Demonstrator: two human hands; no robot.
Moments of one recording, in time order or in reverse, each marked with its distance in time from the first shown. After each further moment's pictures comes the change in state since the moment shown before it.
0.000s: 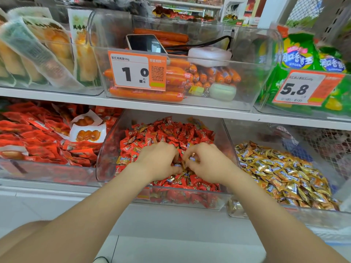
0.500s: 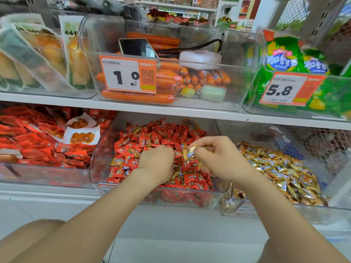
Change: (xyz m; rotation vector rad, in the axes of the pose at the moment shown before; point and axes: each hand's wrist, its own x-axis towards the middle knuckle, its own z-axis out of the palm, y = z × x) left_hand -0.005 0.033 0.002 0.100 0.080 -0.132; right_hand -0.050 -0.015 -0.047 0.694 0.121 0.146
